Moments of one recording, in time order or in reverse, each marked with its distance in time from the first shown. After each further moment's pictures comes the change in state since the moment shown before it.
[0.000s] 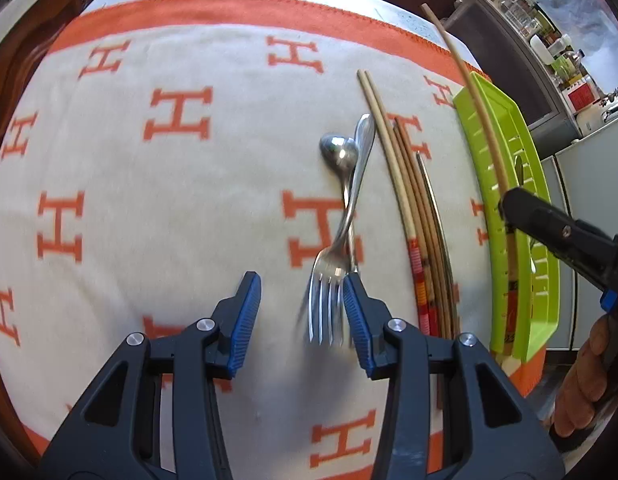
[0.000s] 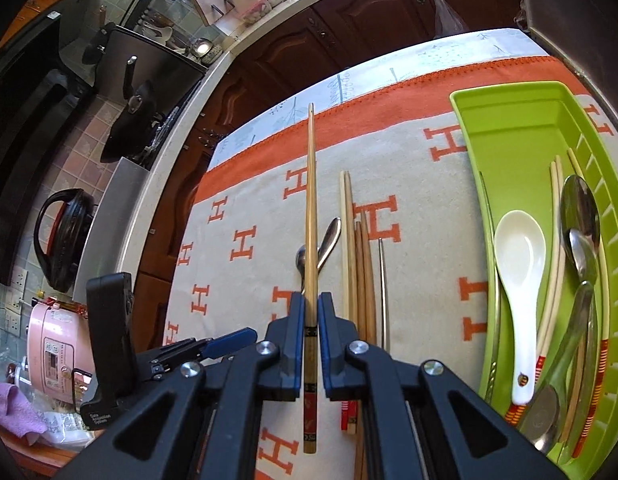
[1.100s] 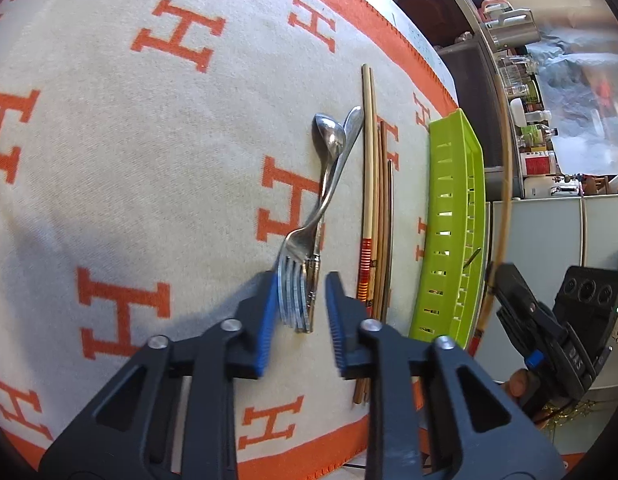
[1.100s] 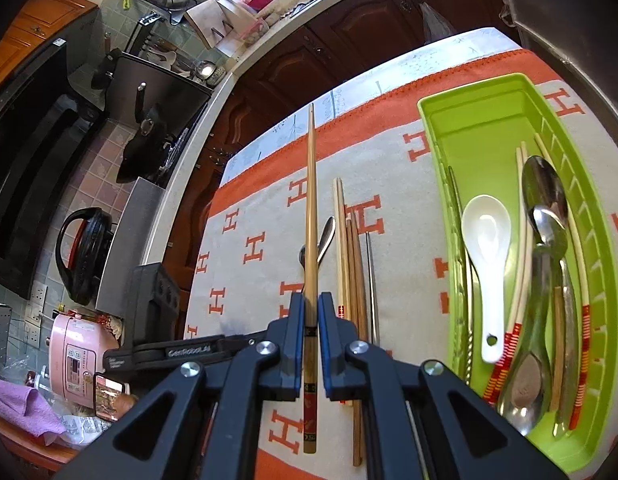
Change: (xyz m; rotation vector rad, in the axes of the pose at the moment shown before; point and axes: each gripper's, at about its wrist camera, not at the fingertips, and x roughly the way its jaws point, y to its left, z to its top) left arm 0.021 0.035 0.000 -0.277 0.118 -0.342; right arm -0.043 -0.020 -0.019 0.056 -0.064 0.044
